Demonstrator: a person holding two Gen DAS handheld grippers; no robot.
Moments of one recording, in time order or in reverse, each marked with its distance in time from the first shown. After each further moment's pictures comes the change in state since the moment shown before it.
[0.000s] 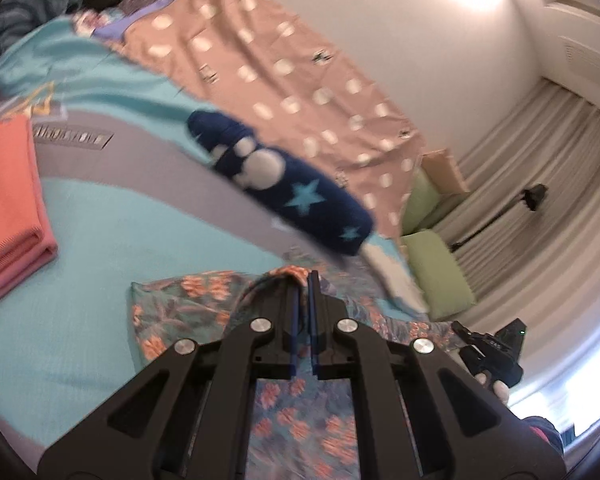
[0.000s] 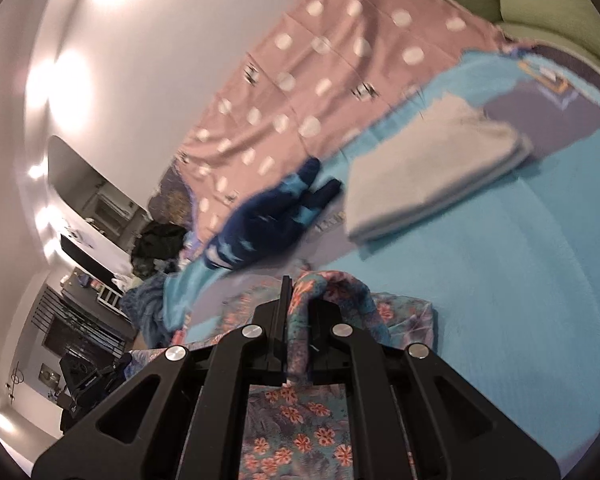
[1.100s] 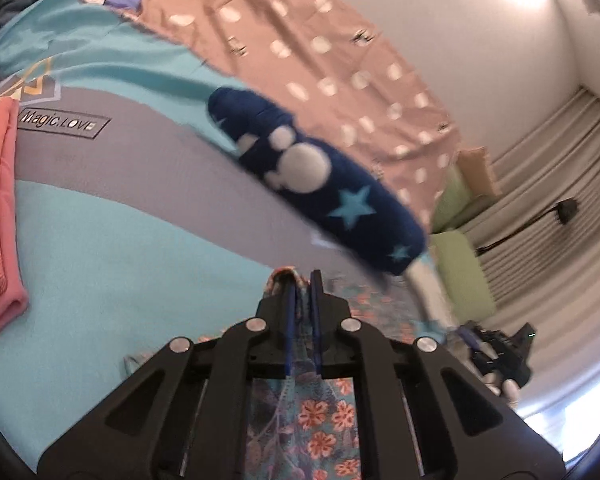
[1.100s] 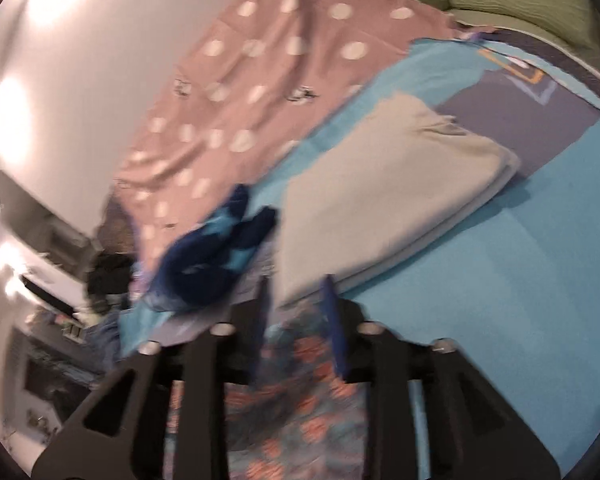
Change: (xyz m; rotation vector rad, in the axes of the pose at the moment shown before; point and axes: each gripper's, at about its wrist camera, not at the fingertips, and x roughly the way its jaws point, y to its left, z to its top) left arm 0.068 0.023 0.041 -0.041 0.081 0.093; right arm 0.048 -0.031 0.052 0.121 -0.020 -0.202
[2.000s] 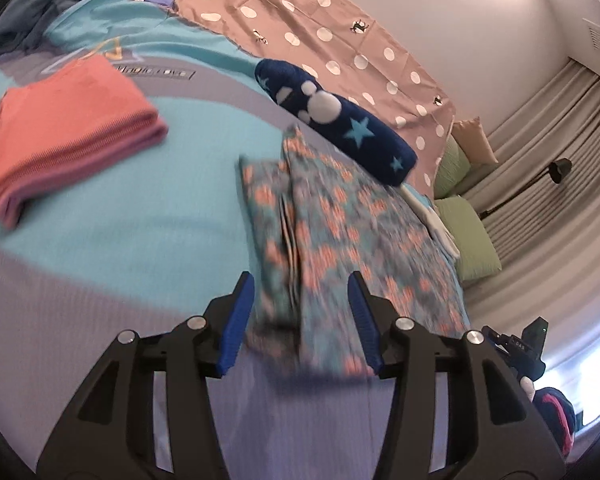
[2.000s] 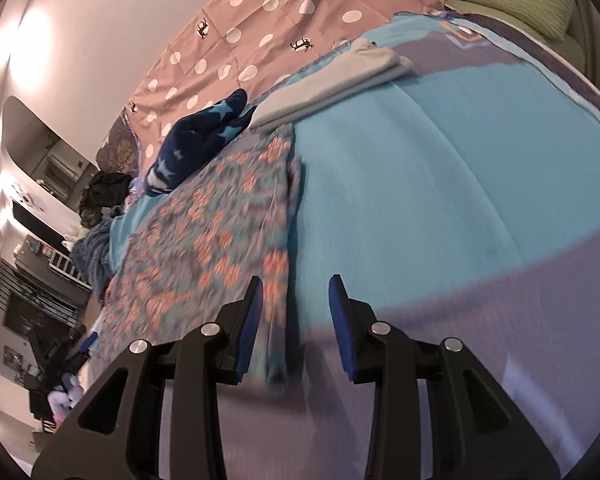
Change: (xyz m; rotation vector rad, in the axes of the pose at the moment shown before) left arm -0.146 0.033 -0.143 0.037 0.005 0.011; right arm -0.142 -0.051 -0.148 -0.155 0.128 0.000
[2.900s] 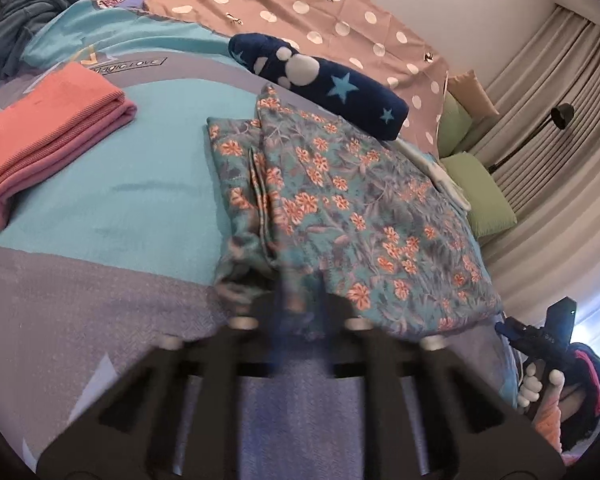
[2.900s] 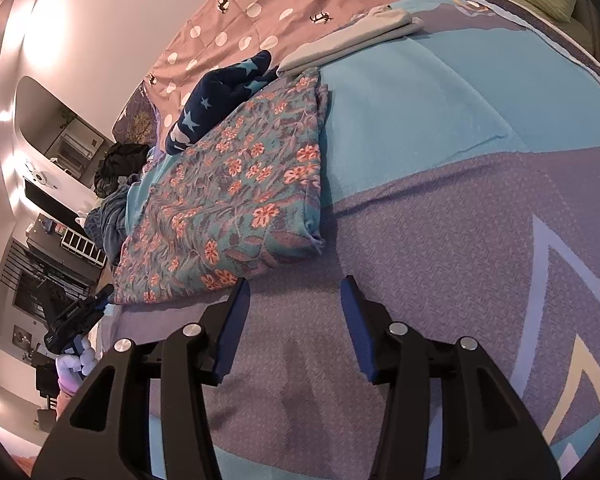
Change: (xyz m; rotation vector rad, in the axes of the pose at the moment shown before) left arm 0.020 -0.028 -0.019 0.131 0.060 0.050; right arm -0.007 0.013 -0.060 -0.037 0.076 0.041
